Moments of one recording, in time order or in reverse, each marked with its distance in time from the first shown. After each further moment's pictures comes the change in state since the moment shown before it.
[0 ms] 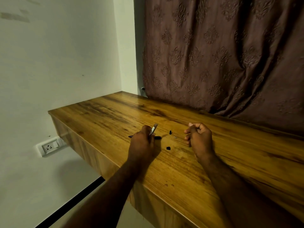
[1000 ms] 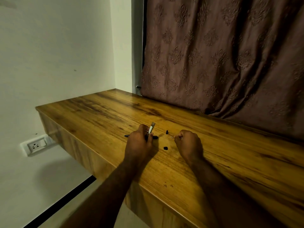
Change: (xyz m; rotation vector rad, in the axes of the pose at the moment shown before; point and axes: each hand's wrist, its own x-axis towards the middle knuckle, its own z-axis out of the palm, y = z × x) left_hand 0.005 -0.003 -0.002 -0.042 -0.008 -0.030; right_hand -0.013 0.009 0.011 -1.090 -0.023 -0.215
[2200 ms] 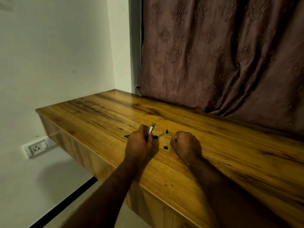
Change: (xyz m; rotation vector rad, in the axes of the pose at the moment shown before) left_hand -0.002 0.001 0.000 -0.008 -0.045 -0.021; right_hand -0.001 -0.002 0.006 -0.194 -0.077 -0.112
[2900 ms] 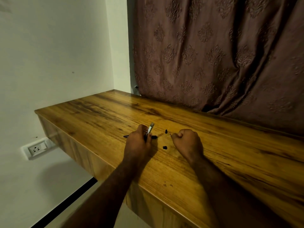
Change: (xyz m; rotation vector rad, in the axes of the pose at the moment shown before) left_hand 0.000 0.002 -0.001 0.004 -0.008 -0.004; right_hand -0.001 0.004 -0.009 0.333 0.056 0.142
